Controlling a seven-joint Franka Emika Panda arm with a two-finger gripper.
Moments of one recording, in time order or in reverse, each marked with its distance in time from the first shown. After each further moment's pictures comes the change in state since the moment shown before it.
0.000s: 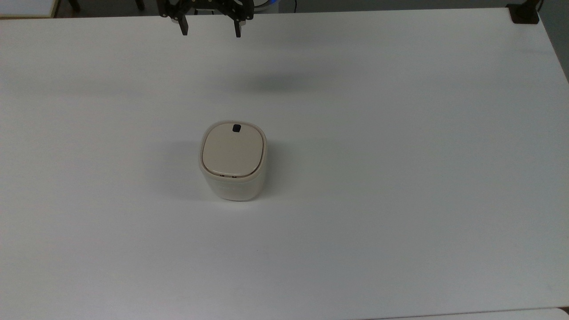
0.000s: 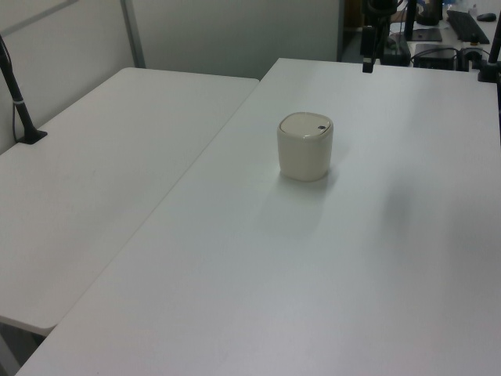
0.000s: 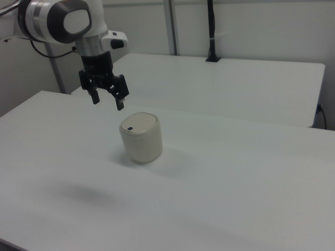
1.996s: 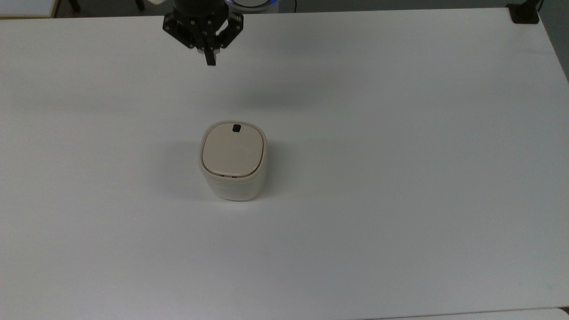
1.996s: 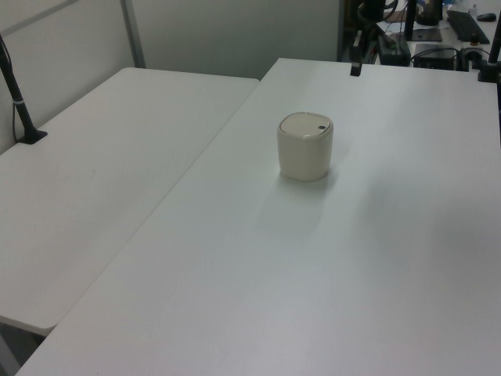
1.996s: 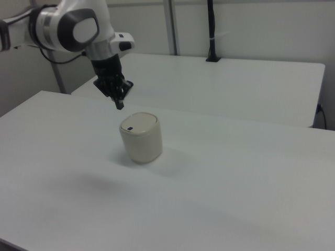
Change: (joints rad) arm 0.000 0.057 -0.001 -0.003 0.000 0.153 -0.063
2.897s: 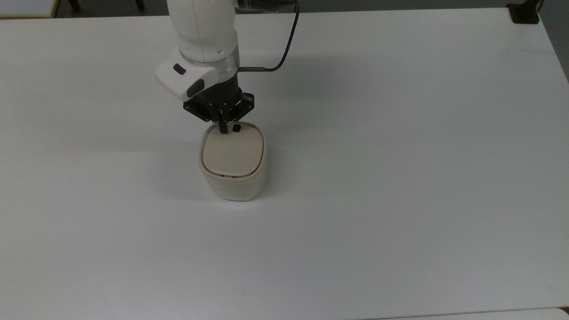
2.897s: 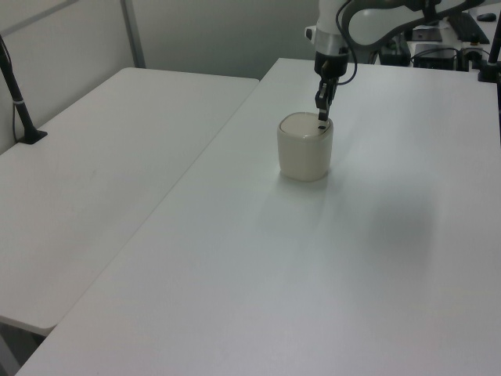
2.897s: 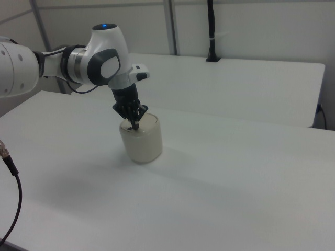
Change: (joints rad) arm 0.019 0.228 0.004 0.004 0.000 0.227 0.009
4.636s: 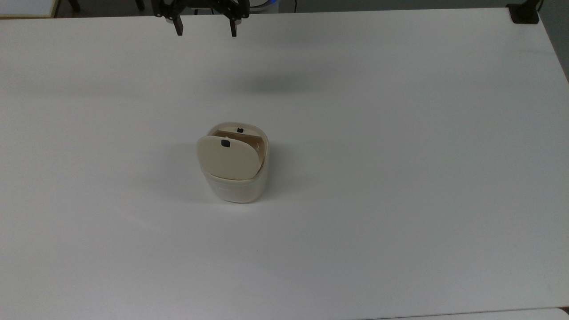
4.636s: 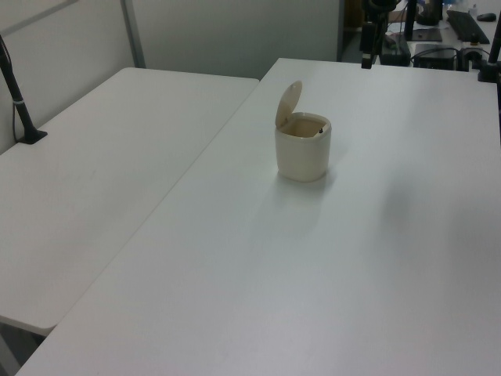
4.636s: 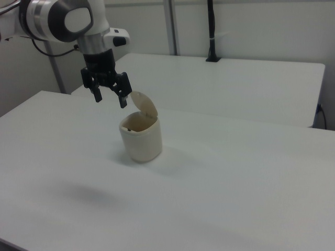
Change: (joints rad) arm -0.027 -0.285 -0.010 0.008 0.000 -0.369 0.019
